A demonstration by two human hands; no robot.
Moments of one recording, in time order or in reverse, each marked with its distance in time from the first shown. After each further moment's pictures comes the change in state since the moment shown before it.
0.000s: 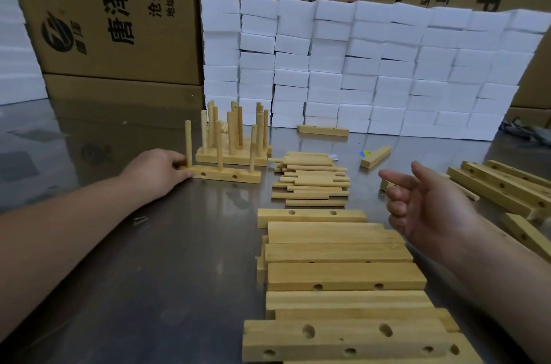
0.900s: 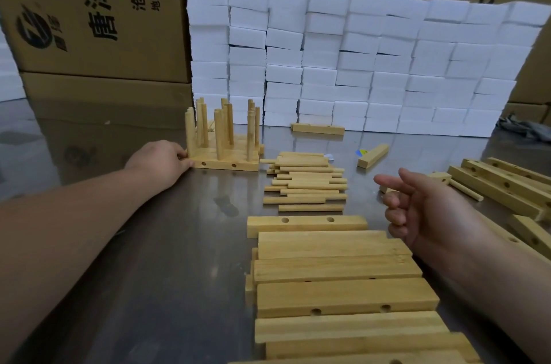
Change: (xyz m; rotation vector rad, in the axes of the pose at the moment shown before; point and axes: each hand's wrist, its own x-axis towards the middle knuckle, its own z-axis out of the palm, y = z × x) left_hand 0.044 0.013 0.024 0.075 0.072 0.002; right_hand 0.013 0.009 -0.006 -0.090 -0.034 -0.033
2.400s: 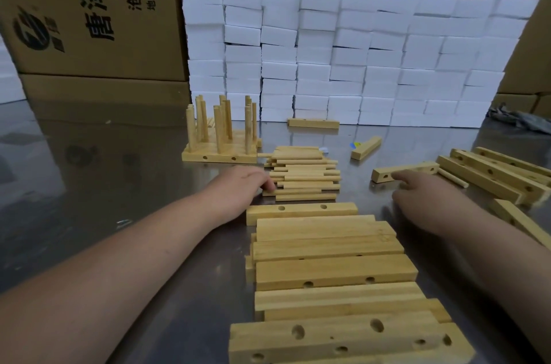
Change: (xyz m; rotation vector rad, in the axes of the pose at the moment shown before) left_hand -0.098 0.095 0.000 -0.572 -0.400 0.280; right_hand -0.007 -0.020 -0.011 -1.457 0.299 -0.012
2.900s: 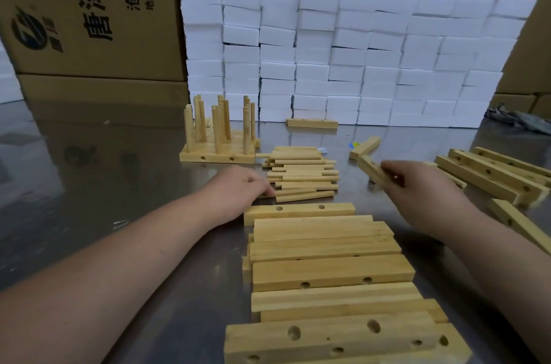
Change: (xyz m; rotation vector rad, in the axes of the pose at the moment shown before) left_hand -0.001 0.003 0.002 0.018 -0.016 -0.039; right_hand -0.007 -0.005 -0.002 0.000 0.157 -0.270
